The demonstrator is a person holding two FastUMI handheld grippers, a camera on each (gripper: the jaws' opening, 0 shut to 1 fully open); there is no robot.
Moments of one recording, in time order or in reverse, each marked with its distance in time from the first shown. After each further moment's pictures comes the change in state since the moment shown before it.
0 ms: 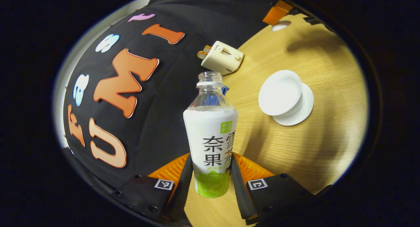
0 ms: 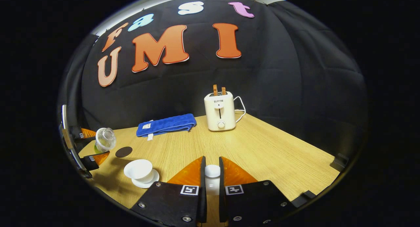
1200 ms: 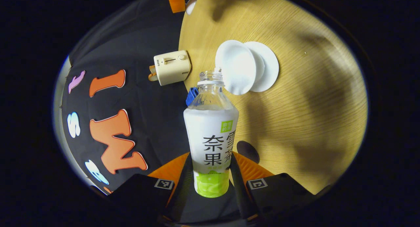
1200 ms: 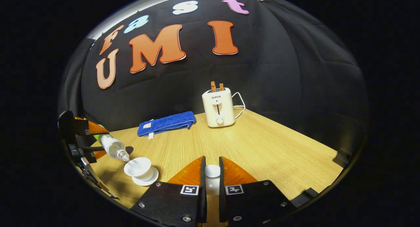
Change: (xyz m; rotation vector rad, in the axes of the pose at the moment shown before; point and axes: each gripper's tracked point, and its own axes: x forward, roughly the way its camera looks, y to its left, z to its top) left arm 0.012 0.014 0.016 0.692 0.040 -0.078; right arm -0.005 -0.005 -0.008 0.036 0.028 0.013
